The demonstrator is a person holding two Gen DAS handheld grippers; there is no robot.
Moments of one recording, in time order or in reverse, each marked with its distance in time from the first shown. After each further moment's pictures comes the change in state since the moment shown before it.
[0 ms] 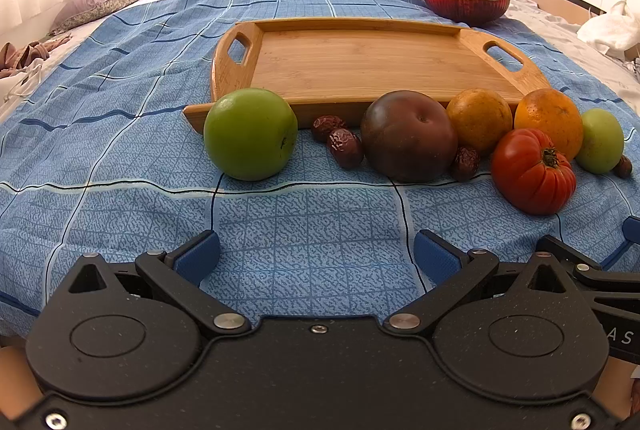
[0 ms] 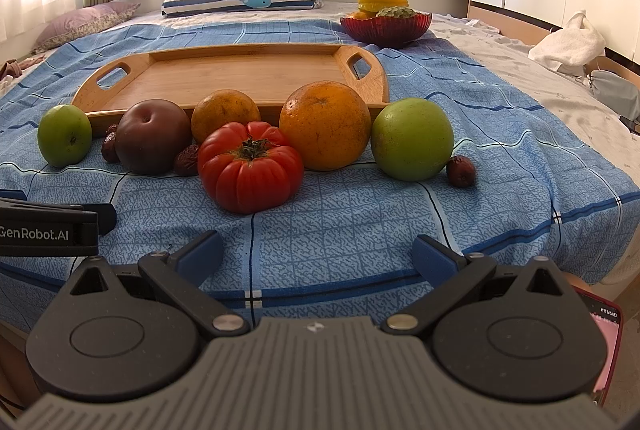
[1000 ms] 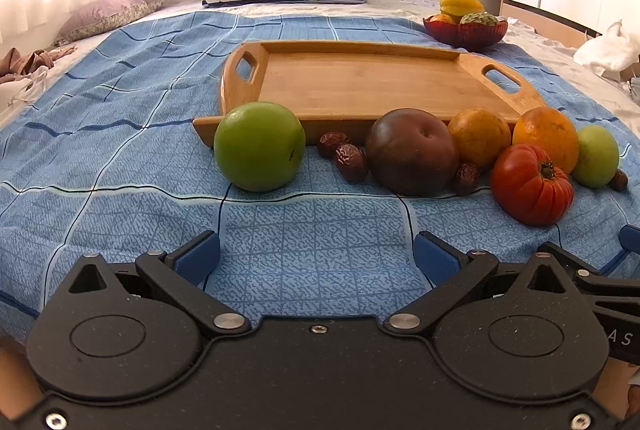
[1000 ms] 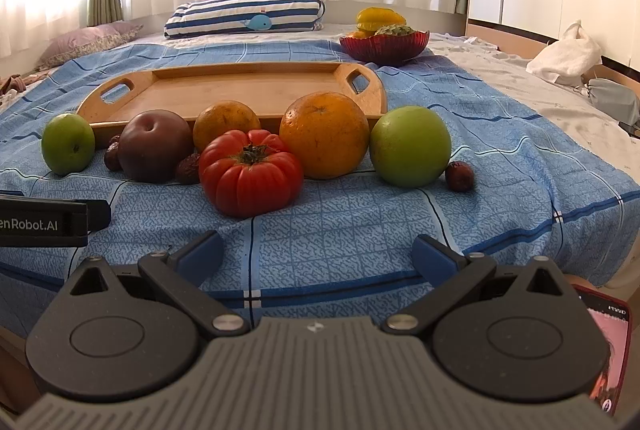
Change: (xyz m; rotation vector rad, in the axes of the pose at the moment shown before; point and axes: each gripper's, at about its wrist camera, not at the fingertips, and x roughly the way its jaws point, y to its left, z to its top) left arm -0.006 0.010 -0.004 -0.023 -0.089 -0.014; right arm -0.005 -0.005 -0.011 0.009 -0.078 0.008
